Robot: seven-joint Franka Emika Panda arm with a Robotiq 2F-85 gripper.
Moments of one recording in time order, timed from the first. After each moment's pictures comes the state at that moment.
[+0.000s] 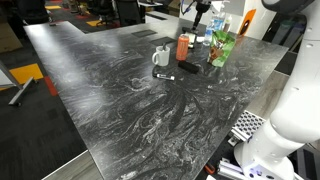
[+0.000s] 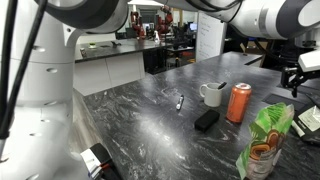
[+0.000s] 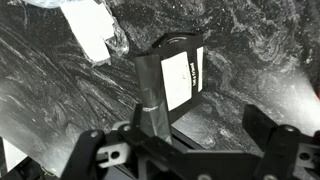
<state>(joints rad) -0.43 0.35 -0.29 -1.53 0.06 2.28 -1.06</state>
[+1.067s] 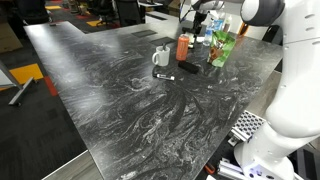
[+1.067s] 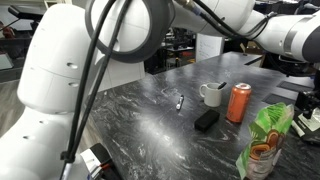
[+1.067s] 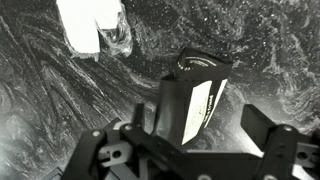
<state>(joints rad) -0.58 0.59 -0.19 -1.29 0.13 2.18 -1.44</state>
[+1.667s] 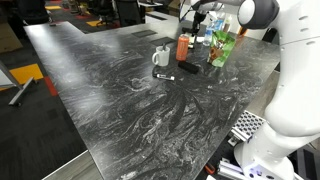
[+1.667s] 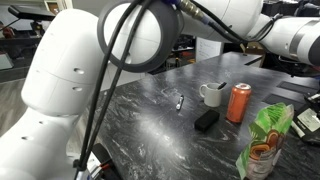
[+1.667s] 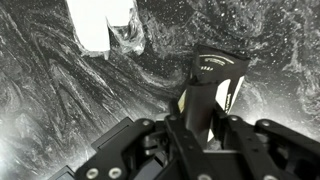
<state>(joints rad) -0.62 0.64 -0.16 -1.22 0.14 2.18 -1.44</state>
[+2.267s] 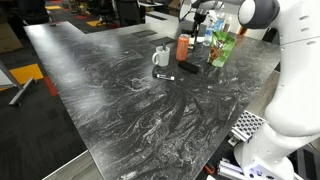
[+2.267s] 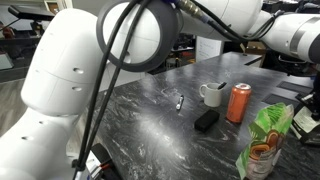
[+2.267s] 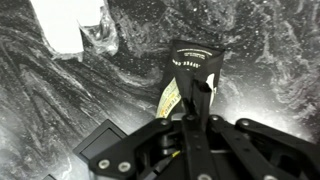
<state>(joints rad) -0.62 0.64 -0.16 -1.21 0.17 2.08 -1.41</state>
